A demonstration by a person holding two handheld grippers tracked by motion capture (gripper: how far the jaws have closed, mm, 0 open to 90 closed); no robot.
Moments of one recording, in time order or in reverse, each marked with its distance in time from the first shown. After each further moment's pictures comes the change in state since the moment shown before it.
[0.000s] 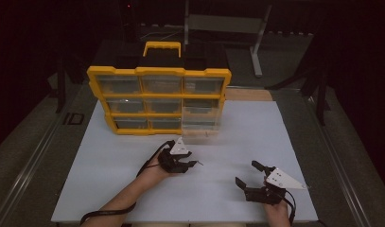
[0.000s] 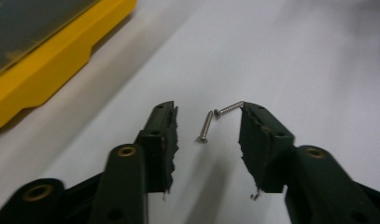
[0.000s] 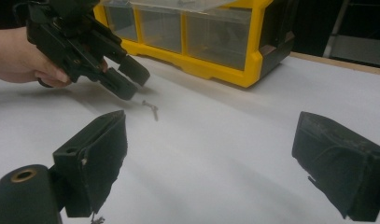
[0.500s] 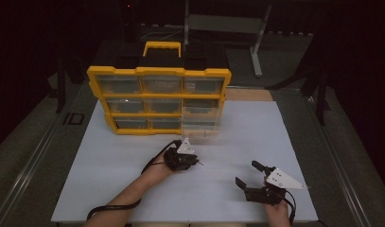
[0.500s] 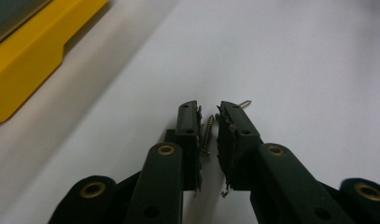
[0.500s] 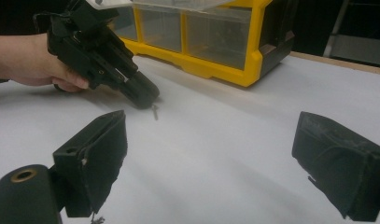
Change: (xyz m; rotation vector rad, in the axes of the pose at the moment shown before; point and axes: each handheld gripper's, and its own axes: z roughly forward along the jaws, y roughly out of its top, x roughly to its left) left arm 0.005 0.005 0.020 0.055 -0.050 0.058; right arm 0.000 0.000 0.000 0.000 0.001 -0.001
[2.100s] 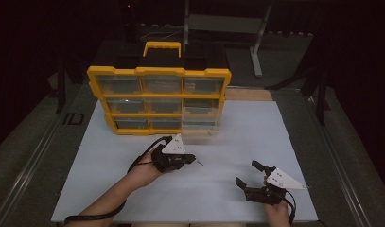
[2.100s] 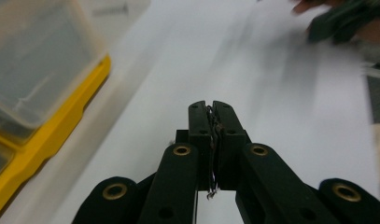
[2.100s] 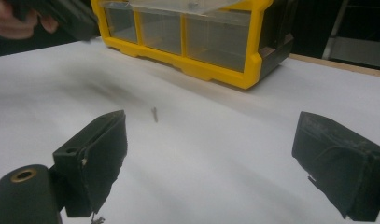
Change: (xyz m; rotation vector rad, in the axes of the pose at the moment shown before) left arm -0.028 0.037 -0.094 -0.115 -0.039 0.066; right arm 0.001 0.001 -0.001 -0.006 -0.002 -0.003
